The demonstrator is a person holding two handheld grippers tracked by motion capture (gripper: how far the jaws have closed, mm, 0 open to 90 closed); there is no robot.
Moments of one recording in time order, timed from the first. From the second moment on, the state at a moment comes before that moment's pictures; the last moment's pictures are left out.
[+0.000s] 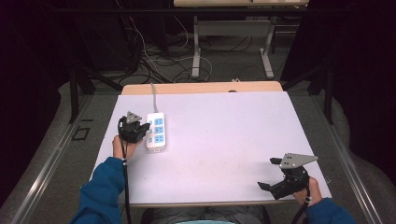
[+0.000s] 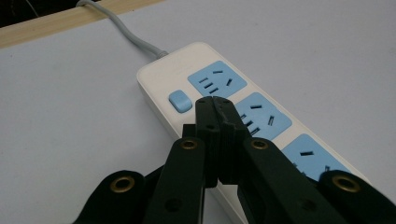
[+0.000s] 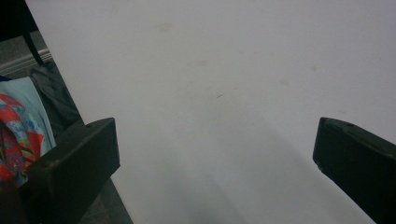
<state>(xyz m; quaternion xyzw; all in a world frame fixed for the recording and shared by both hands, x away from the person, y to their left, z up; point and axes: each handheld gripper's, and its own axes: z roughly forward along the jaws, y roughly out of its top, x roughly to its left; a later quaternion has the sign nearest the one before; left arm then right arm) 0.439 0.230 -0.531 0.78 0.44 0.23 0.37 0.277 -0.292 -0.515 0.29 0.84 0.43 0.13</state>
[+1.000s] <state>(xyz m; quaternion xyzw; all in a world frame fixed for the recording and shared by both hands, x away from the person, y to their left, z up) 0.441 0.225 -0.541 0.80 0.43 0.23 0.35 0.277 -0.292 -0.516 0.29 0.84 0.43 0.13</state>
